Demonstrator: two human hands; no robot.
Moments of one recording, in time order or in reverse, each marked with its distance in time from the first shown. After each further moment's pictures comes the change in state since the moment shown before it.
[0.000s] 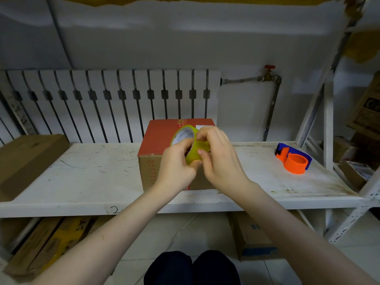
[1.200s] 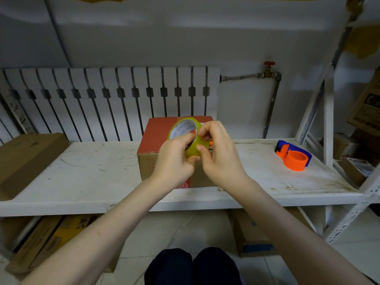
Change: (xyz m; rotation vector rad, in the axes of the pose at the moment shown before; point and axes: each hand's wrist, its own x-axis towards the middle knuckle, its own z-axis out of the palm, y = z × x) left_hand 0.007 0.002 -0.010 0.196 -0.038 0.158; right_hand 0.002 -0.003 0.003 0.133 0.062 0.089
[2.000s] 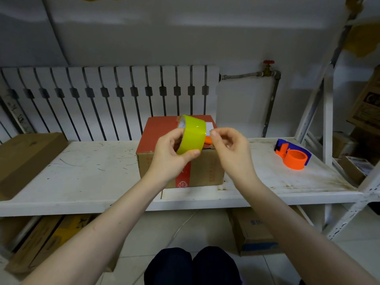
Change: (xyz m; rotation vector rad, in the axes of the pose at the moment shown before) left_hand 0.000 -0.004 -0.002 -0.563 0.010 -0.204; right_hand -0.002 0.011 -0.012 0.287 0.103 0.460
